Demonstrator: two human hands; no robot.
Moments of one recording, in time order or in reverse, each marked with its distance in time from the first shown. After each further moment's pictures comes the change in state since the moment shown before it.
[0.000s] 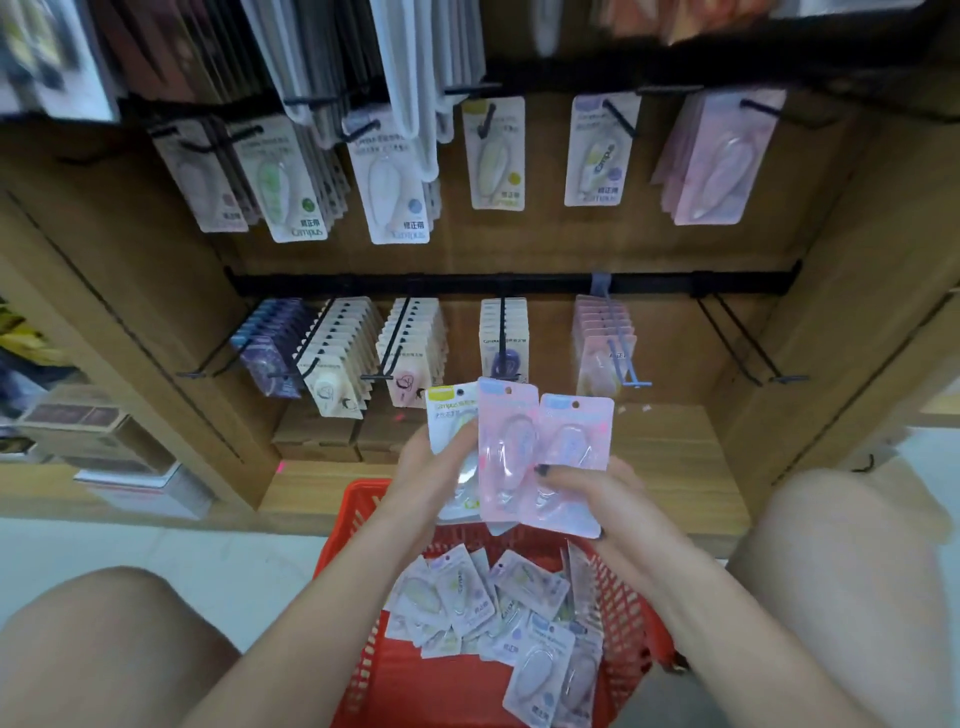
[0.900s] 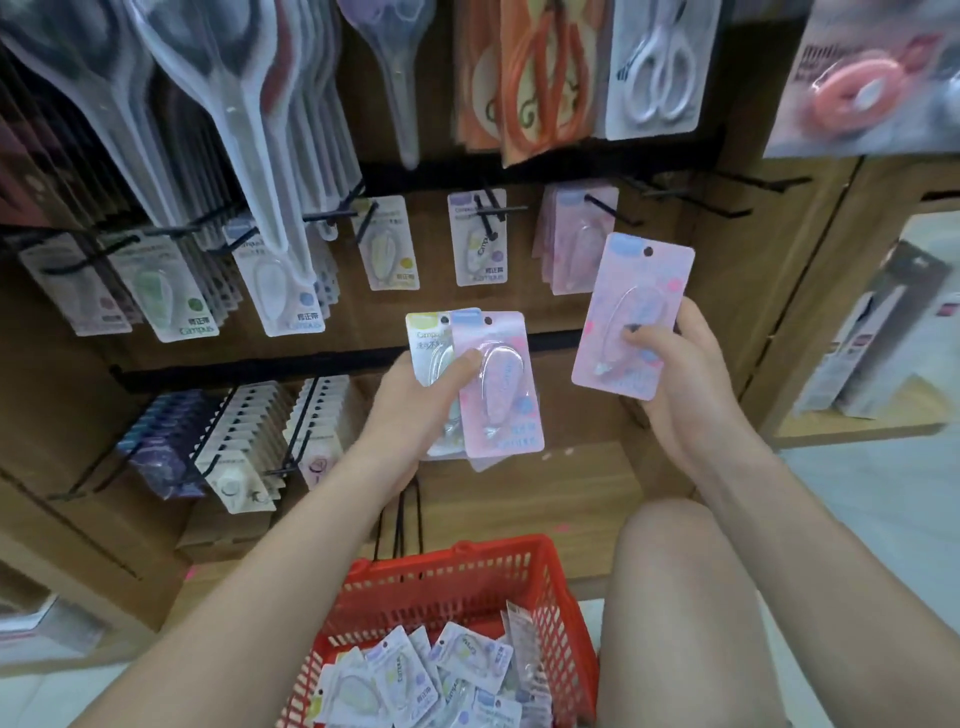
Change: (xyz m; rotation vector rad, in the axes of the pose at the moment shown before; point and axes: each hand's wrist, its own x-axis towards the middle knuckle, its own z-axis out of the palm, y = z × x) left_hand 0.036 0.129 0.088 0.180 -0.137 0.302; right_hand -0.011 -0.170 -0.091 0.045 0.330 -0.587
